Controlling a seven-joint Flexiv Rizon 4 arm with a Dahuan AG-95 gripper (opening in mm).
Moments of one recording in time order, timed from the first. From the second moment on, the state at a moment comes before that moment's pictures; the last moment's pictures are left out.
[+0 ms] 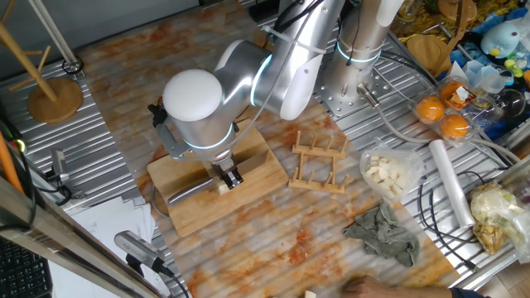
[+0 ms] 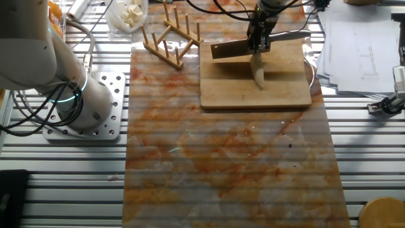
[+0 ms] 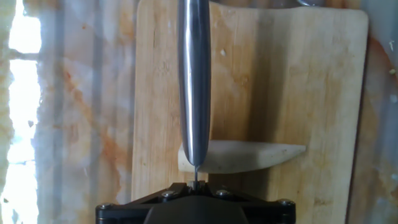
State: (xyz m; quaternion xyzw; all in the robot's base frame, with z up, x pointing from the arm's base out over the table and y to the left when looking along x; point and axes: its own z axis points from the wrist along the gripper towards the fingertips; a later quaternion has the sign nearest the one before) arm 0.503 0.163 0.061 0.04 -1.00 0.01 0.06
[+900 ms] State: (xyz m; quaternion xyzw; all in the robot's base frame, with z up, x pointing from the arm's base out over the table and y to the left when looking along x) arm 0.510 0.171 0.060 0.06 -1.00 0.01 0.07
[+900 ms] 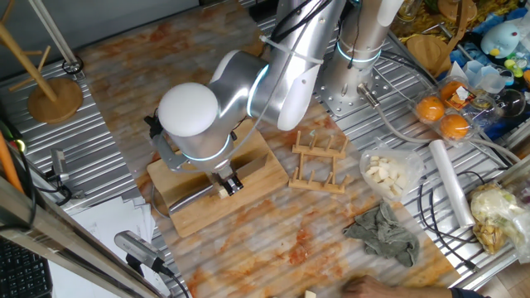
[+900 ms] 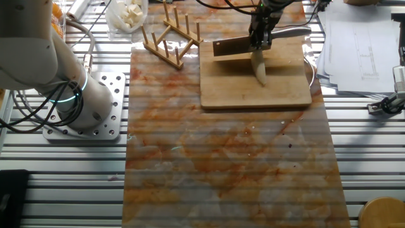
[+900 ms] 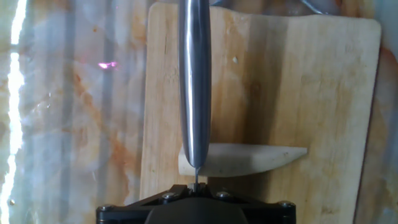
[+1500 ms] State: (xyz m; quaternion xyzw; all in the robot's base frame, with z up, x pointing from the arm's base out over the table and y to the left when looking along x) arm 0.510 0.168 0.067 0.09 -0.99 0.00 0.06
